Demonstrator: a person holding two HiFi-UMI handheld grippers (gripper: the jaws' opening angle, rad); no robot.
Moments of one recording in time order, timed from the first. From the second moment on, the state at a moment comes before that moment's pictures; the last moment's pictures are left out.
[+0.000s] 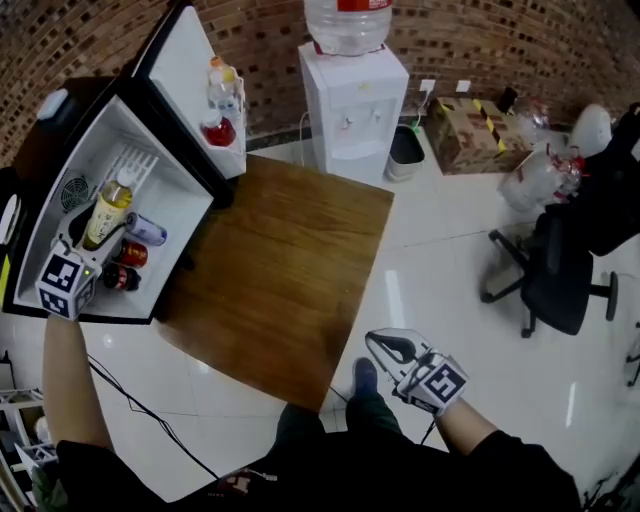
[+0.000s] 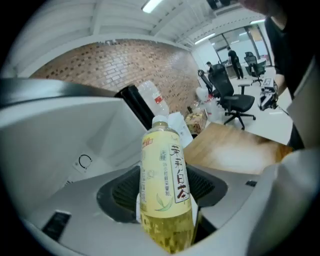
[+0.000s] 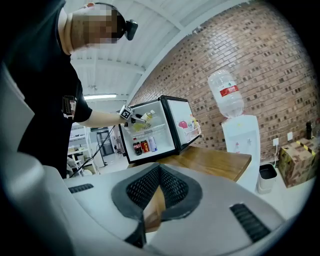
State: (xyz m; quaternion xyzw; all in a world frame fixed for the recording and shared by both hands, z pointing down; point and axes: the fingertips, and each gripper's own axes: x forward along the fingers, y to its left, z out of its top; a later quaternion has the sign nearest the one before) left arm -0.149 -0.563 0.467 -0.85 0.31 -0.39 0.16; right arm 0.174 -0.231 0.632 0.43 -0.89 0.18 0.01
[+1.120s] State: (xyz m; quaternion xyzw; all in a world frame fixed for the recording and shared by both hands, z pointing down) left arm 0.060 -0.352 0.643 -0.97 0.20 0.11 -0.04; right arm 0.127 -0.266 0.684 0.42 -0.89 0.18 0.03
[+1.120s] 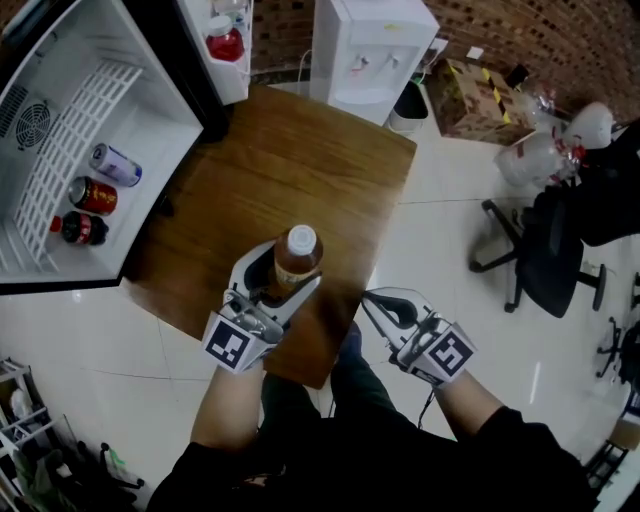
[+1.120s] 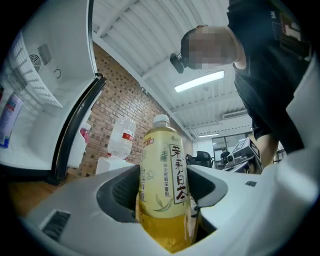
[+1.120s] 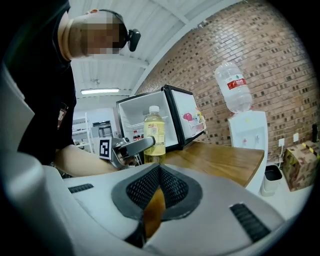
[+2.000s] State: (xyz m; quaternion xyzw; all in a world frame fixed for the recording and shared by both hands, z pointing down) left arm 0.053 -0.317 0.692 -0.99 0.16 0.06 -0.03; right arm 0.111 -0.263 0.695 0.41 -0.90 0.17 0.03
